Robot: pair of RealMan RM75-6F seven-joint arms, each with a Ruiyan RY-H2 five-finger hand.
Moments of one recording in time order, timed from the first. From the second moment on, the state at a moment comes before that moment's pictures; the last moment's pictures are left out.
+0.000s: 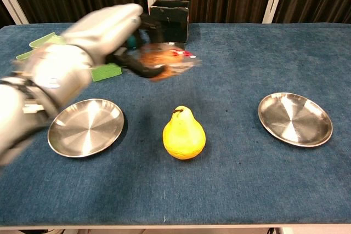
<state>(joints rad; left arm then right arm) -0.65 -1.84 -0.22 -1.60 1.24 1.30 0.59 0.08 -1.08 -0.06 -1.56 -1.70 1.49 -0.01</state>
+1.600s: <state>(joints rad) -0.13 -1.25 0.22 -1.62 1.64 1.65 0.12 0.50 -1.43 0.11 -1.79 -1.43 0.89 -0.58</state>
